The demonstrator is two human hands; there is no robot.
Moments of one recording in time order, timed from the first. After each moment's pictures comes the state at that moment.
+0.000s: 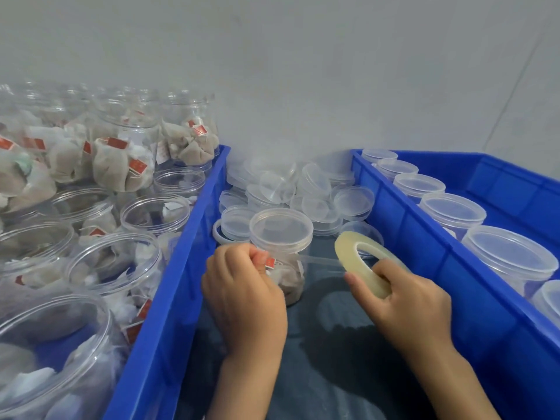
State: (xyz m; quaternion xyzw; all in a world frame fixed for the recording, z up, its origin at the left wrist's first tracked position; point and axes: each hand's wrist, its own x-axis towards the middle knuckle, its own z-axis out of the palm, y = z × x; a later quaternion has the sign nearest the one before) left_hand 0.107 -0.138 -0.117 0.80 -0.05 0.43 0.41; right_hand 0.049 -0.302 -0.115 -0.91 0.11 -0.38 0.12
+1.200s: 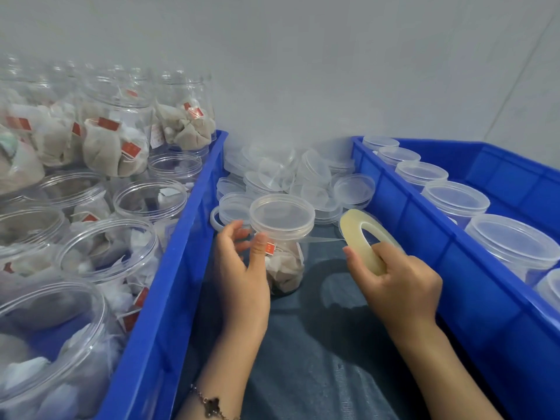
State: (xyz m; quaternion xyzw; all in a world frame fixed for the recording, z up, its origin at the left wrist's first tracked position) left_hand 0.132 -0.137 -0.142 0.70 -0.03 0.24 0.67; right_hand 0.077 -0.305 -0.135 -0.83 0.10 -0.54 0.06
